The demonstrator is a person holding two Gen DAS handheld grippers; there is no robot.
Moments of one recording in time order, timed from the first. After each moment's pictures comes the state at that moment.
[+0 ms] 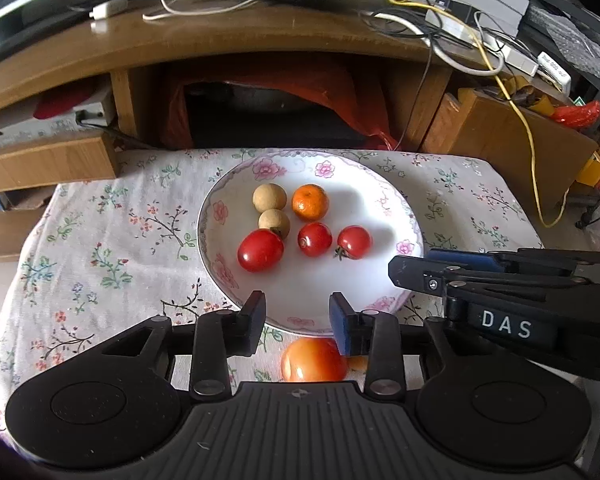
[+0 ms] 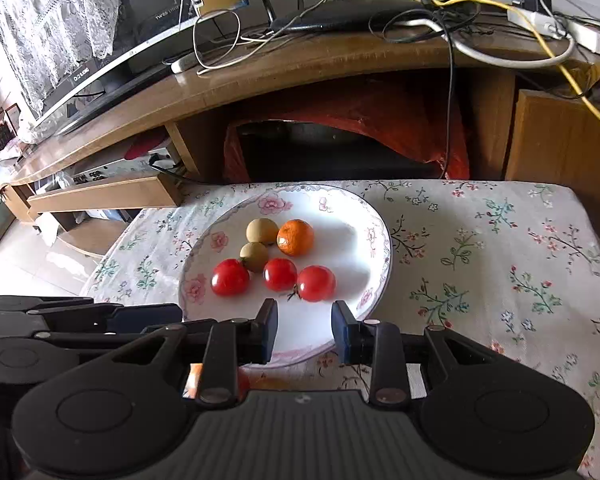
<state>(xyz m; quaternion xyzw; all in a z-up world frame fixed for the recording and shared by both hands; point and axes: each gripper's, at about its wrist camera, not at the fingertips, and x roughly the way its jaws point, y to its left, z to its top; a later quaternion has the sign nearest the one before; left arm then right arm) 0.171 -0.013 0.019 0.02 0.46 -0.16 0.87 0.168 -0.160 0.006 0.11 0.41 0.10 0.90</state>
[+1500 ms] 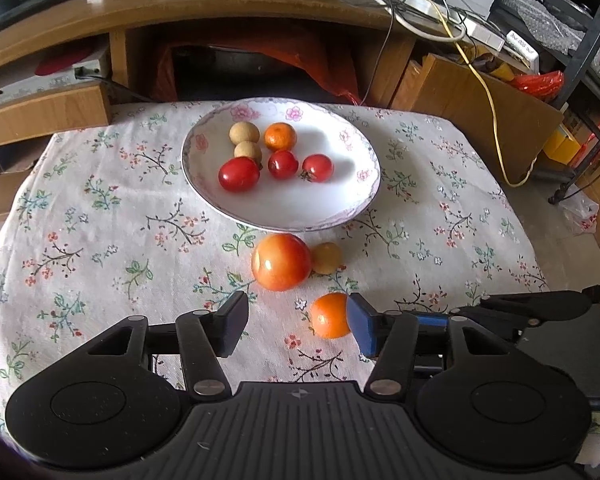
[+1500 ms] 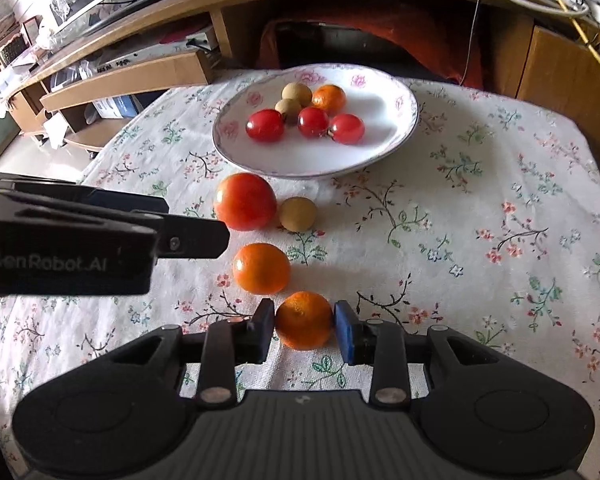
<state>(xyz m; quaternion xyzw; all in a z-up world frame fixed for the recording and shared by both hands) 0.115 -0.001 0.011 0.01 0.48 -0.19 0.85 0.094 -0.133 -0.034 0.03 0.49 0.12 0.87</state>
